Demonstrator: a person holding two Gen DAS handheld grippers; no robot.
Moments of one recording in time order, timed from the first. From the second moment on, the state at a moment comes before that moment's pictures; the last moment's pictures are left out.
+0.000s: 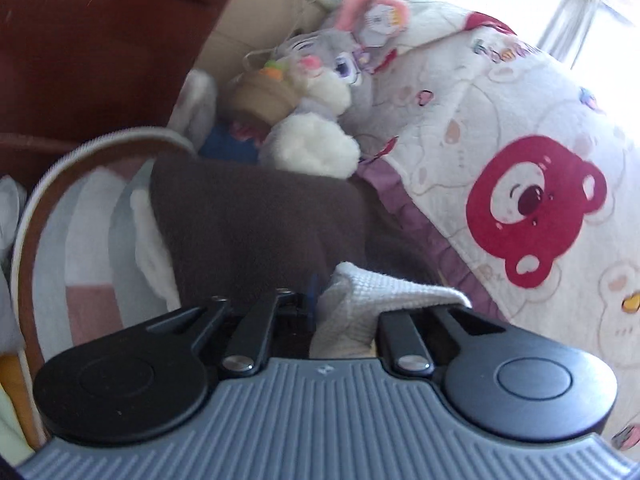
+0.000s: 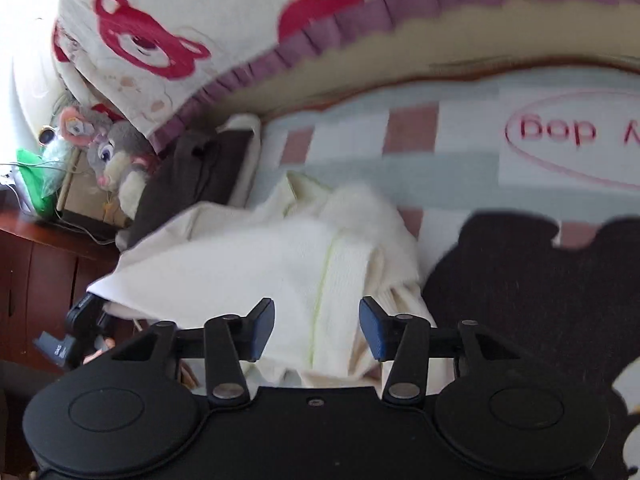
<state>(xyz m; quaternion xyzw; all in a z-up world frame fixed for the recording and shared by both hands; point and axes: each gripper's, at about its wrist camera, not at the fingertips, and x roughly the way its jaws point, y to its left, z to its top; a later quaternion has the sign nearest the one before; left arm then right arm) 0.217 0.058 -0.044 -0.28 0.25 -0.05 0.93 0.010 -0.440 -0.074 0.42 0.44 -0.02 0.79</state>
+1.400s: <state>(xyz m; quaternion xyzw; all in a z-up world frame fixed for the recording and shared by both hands) 0.088 -0.009 0.189 -0.17 0.05 -0.37 0.91 -0.222 -0.515 0.200 0.02 0.23 -0.31 0.92</state>
